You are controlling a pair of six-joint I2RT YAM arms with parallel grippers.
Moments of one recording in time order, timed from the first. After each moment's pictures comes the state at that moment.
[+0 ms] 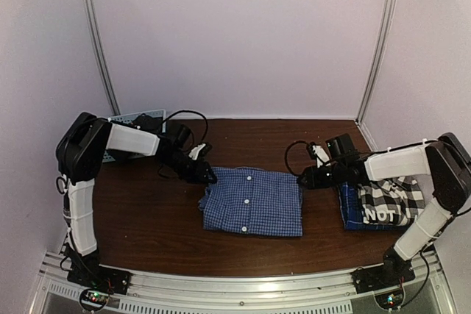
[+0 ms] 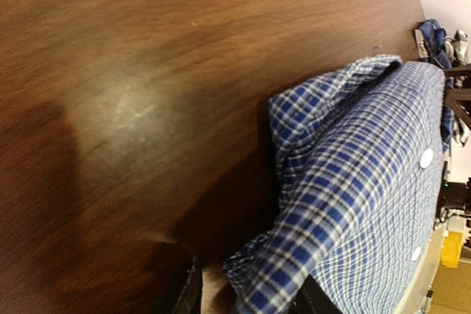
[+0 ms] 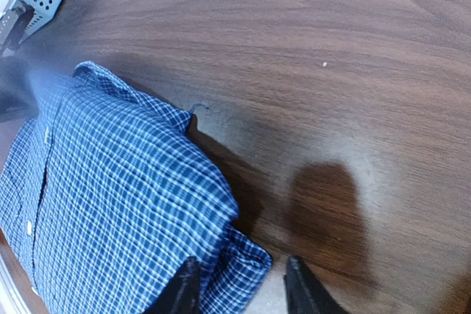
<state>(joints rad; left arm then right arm) -0.49 2.09 1.32 -0.30 0.64 -0.26 0.42 1.59 0.76 -0.01 -0.27 0.30</state>
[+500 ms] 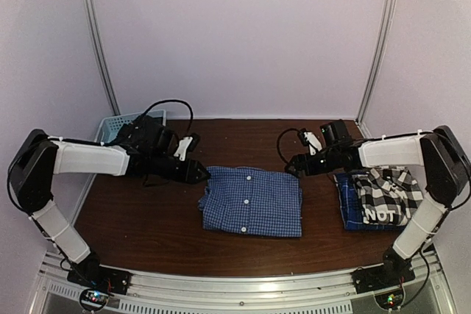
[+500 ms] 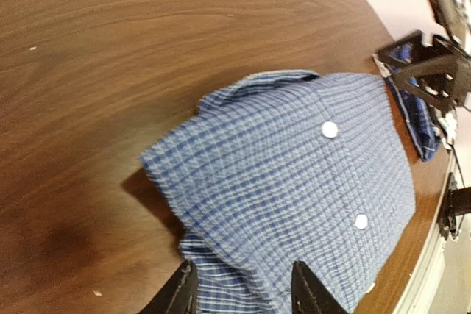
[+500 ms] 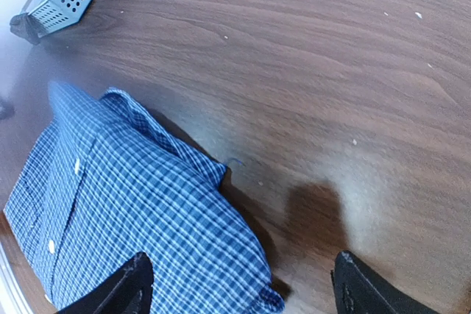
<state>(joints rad) -0.56 1.65 0.96 -0.08 0.39 -0.31 0.41 1.61 0.89 -0.06 -0.30 0.21</state>
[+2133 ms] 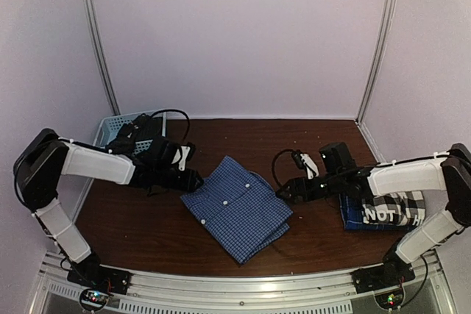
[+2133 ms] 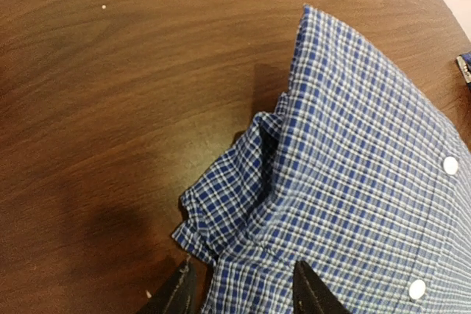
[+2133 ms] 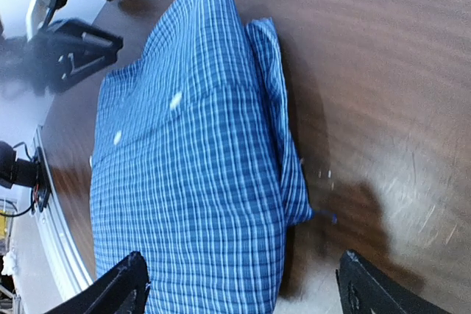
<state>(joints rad) -0.63 1.71 0.87 0.04 0.11 -0.32 0.61 1.42 0.61 0.07 -0.40 0.40</state>
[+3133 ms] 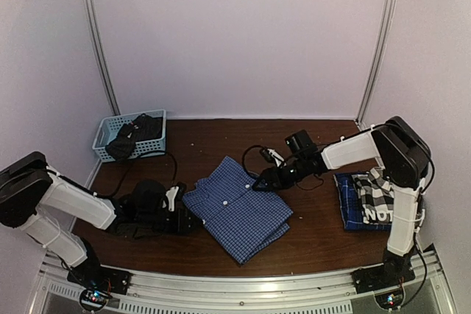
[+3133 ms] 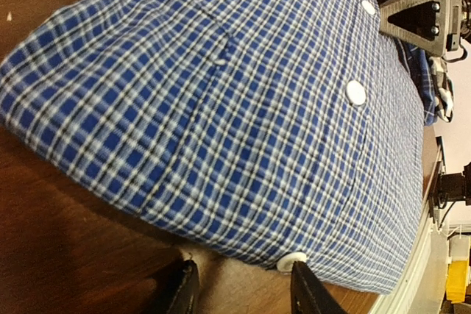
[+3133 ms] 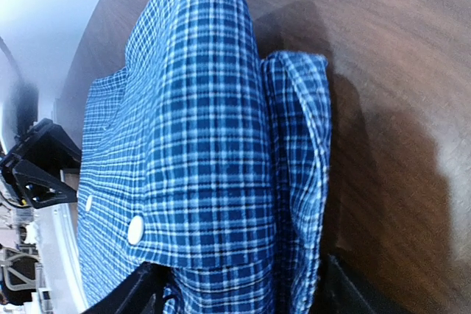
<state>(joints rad) -0.83 1.45 0.35 0.41 0.22 -0.73 0.57 2.00 1.15 -0.05 -0.64 0.27</state>
